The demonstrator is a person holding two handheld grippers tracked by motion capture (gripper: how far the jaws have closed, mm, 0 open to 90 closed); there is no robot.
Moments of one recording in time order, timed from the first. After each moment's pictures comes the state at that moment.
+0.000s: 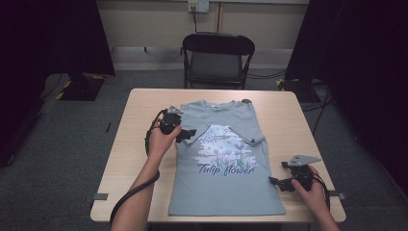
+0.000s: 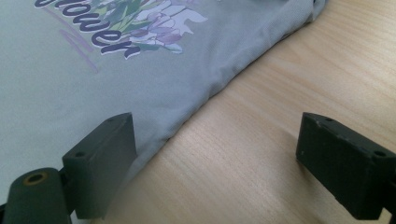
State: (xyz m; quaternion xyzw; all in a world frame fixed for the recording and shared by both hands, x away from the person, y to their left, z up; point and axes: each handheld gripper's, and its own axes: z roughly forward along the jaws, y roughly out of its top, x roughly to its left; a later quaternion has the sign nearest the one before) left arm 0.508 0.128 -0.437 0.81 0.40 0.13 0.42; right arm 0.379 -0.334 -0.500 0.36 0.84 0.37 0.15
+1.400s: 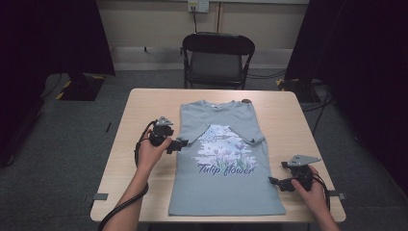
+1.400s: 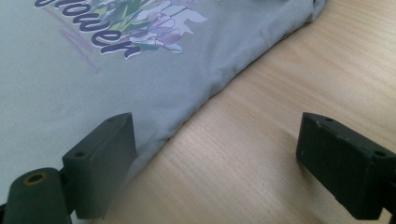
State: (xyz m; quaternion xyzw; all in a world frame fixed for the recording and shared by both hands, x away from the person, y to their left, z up) left arm 0.474 0.156 -0.454 0.80 0.40 0.12 0.42; right arm 0.379 -0.334 -0.500 0.36 0.84 0.37 0.15
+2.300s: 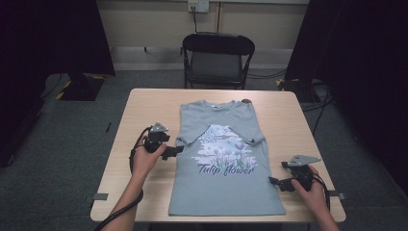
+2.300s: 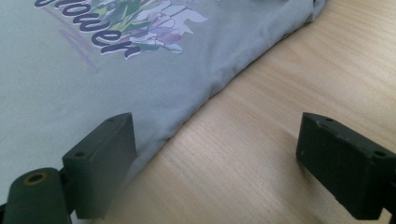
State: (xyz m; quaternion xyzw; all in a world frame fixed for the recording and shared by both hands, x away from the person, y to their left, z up) left arm 0.458 0.171 -0.466 0.80 0.40 0.11 0.43; right arm 0.379 -0.334 -0.500 0.36 0.84 0.37 0.15
